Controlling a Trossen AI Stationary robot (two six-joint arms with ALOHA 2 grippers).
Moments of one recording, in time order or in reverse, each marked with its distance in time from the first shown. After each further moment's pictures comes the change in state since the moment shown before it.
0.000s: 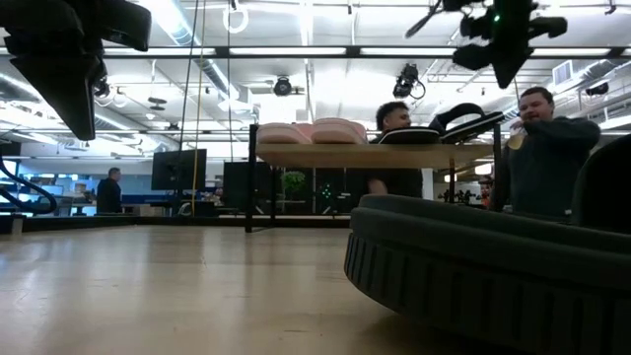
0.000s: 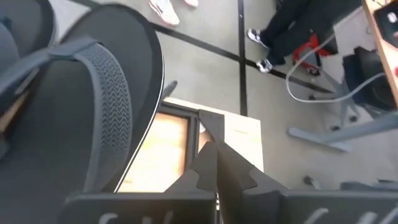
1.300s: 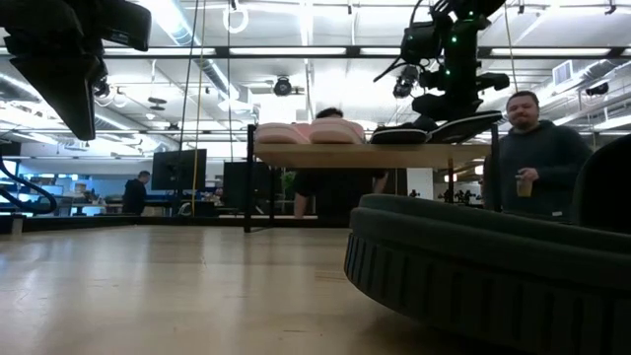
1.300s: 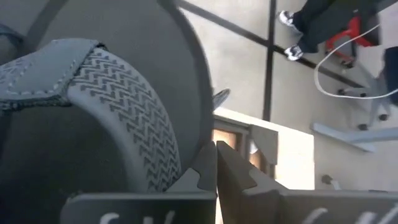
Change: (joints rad) left arm 0.000 0.000 0.000 0.001 0.000 0.008; right arm -0.144 0.269 0.000 0.347 -0.169 -0.200
